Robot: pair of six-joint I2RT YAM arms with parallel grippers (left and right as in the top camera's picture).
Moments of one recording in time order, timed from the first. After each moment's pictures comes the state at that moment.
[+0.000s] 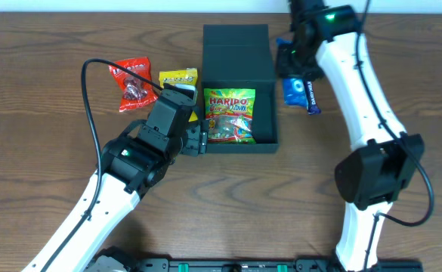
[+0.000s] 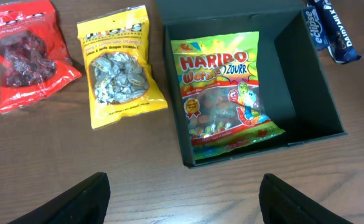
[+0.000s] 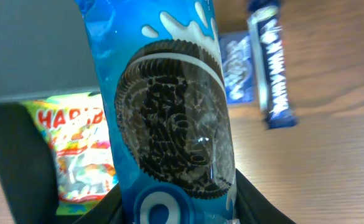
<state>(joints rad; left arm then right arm) -0.54 1.23 1.11 -0.77 -0.11 -0.32 0.29 2.12 2.12 -1.33 0.01 0.43</state>
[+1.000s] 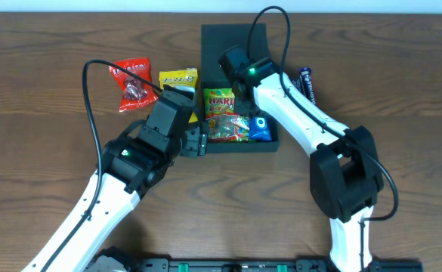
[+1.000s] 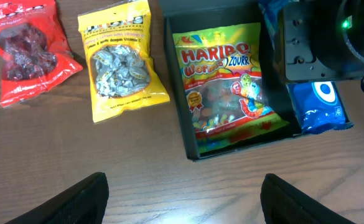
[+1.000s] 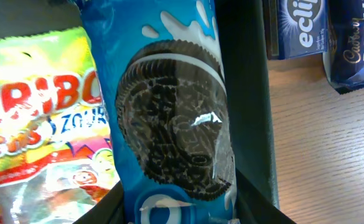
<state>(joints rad) -0.54 1.23 1.11 -0.79 -0.11 -0.32 0.54 2.12 1.74 -1.06 0.31 0.67</state>
